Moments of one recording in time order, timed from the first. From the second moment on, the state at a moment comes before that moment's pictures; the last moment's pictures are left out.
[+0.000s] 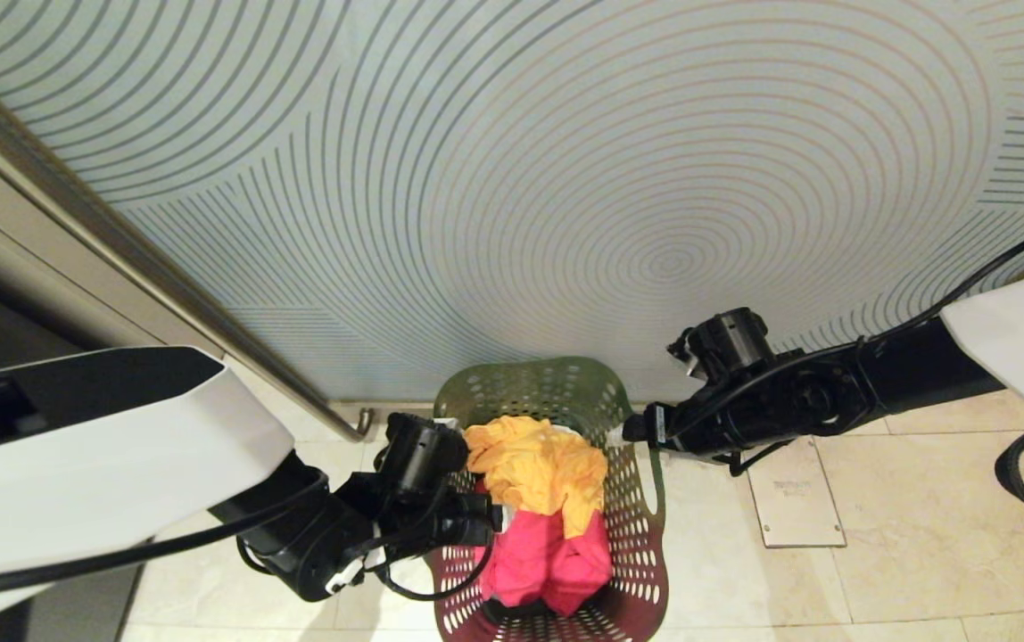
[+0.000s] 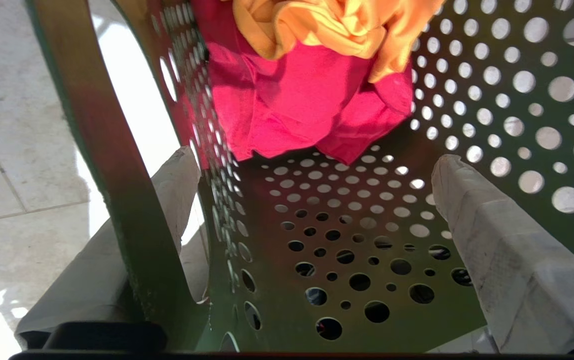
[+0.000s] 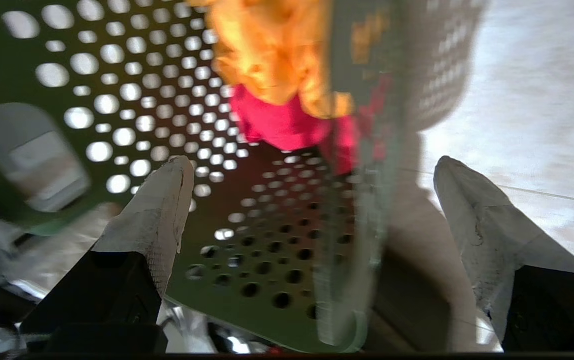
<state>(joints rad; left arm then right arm) -0.63 2.15 -0.85 -0.56 0.09 -0.38 0.35 2.13 -1.31 0.01 0.23 0.45</state>
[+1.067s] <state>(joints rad) -0.63 2.24 -0.95 -0.56 0.03 -0.44 0.42 2.22 -1.34 0.00 0.27 0.52</state>
